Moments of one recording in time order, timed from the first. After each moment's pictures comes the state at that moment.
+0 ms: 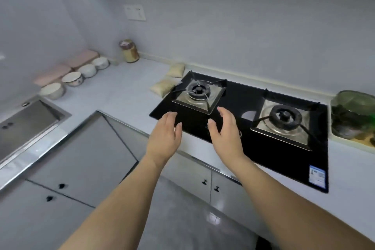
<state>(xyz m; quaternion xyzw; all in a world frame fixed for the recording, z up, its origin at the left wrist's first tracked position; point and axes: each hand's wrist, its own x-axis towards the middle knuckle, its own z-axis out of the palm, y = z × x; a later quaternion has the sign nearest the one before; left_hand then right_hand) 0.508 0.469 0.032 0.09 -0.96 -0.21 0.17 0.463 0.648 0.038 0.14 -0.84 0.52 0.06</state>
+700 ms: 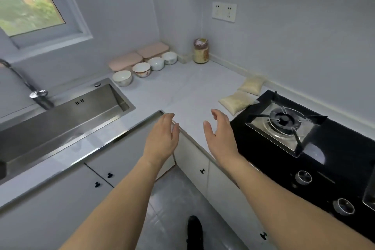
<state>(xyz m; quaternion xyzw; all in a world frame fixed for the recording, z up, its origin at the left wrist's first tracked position) 0.514 0.203 0.018 0.25 -0.92 -0.22 0.20 0.418 0.355 0.031 0.28 -0.81 0.51 -0.06</state>
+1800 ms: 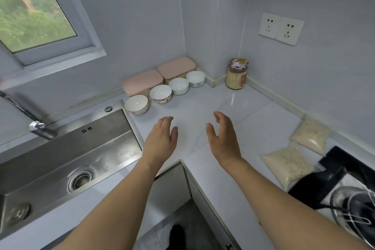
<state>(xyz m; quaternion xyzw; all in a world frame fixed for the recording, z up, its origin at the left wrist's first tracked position) 0.354 -0.043 0.017 0.33 -0.91 -0.18 0.19 0.229 0.098 0.024 0.32 -0.80 0.49 -0.09</state>
